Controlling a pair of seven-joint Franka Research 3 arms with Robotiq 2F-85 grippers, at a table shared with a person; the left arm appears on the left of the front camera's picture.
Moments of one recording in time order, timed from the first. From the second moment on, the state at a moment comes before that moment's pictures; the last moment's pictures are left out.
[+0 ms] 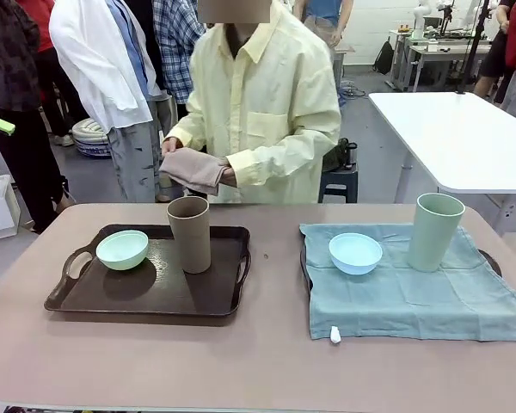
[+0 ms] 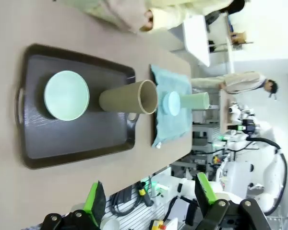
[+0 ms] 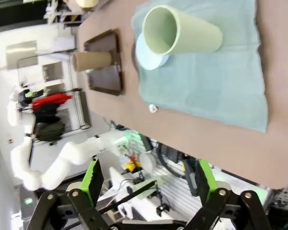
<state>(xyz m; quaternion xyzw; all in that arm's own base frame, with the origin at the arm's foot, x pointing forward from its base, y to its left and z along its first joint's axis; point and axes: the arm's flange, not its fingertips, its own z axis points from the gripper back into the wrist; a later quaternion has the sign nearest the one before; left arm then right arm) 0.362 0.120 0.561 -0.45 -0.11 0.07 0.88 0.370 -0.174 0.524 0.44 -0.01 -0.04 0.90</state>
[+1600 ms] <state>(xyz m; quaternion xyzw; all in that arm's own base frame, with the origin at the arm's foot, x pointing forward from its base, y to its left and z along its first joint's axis) 0.361 0.080 0.554 -0.46 -0.09 0.07 0.88 0.351 -0.179 0.519 0.49 0.00 0.00 0.87</state>
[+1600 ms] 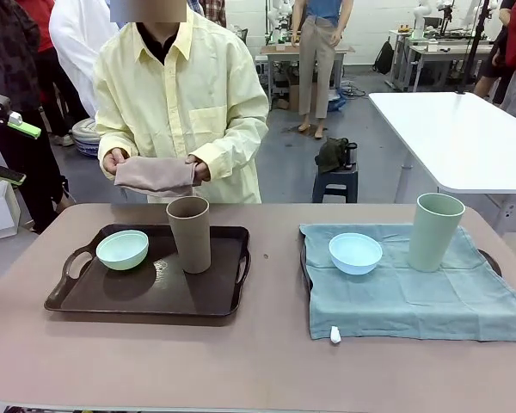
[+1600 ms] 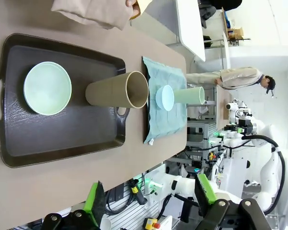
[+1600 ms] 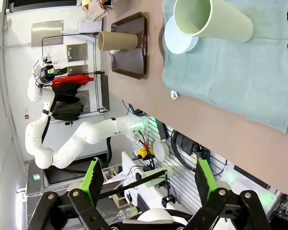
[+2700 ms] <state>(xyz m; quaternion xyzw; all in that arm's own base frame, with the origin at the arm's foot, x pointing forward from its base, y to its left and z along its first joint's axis) 0.361 0.080 0.554 -0.46 -0.09 0.07 0.88 0.351 -0.179 0.519 0.49 0.00 0.00 0.87</state>
